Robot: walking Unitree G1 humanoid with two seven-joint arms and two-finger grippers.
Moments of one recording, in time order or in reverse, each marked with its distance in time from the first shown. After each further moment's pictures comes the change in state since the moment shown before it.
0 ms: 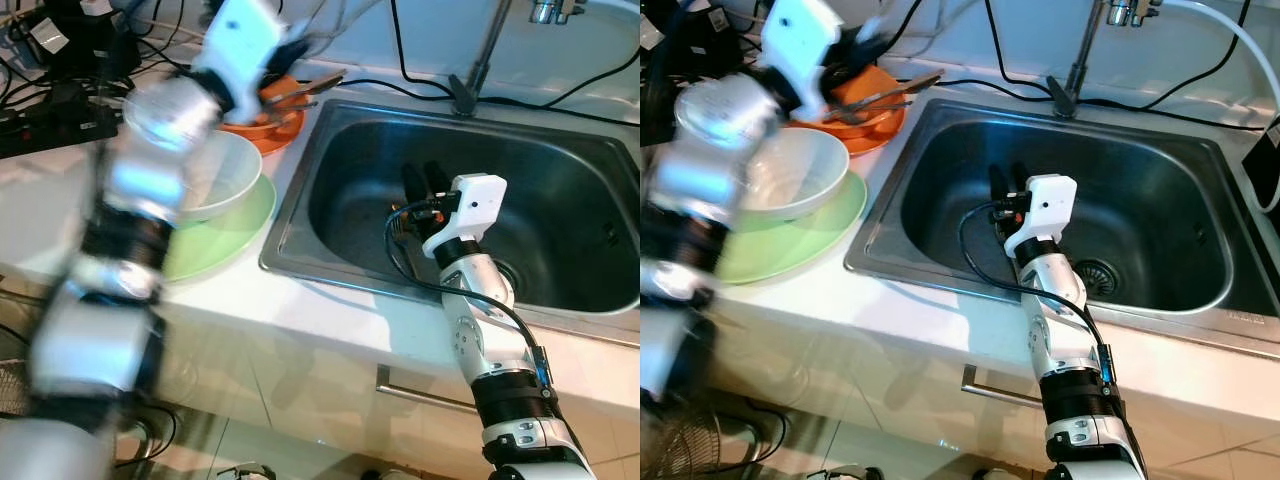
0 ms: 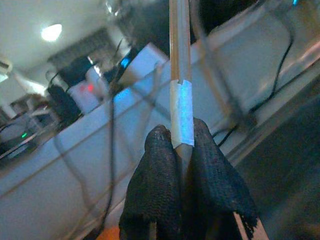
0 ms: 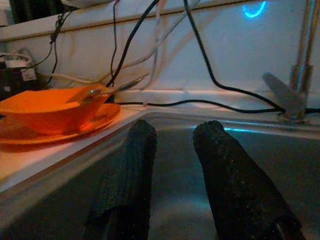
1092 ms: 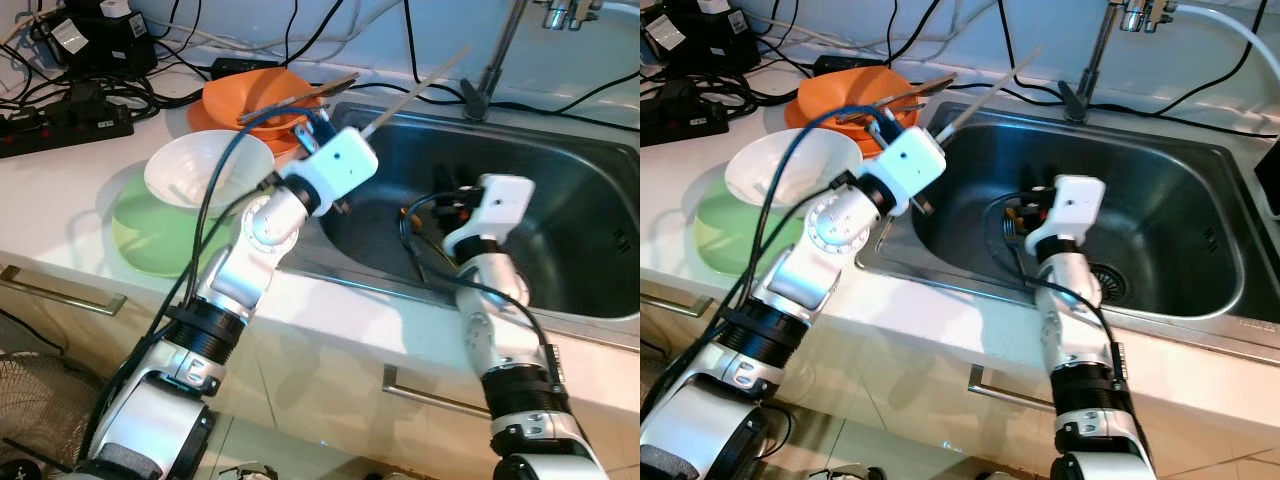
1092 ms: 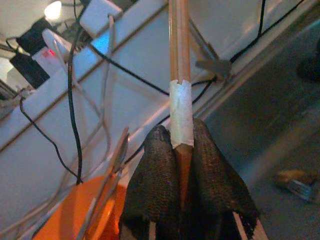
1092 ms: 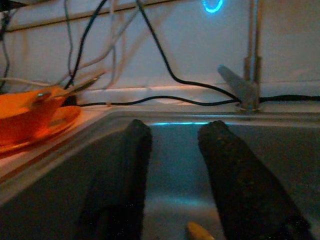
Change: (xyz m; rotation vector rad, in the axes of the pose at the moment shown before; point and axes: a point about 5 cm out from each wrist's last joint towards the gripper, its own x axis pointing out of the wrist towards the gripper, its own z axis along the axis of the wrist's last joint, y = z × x) left arm -0.004 -0.098 -0.044 0.165 0.177 0.014; right arm -0.001 -0.033 0.002 -0.011 0.011 -0.182
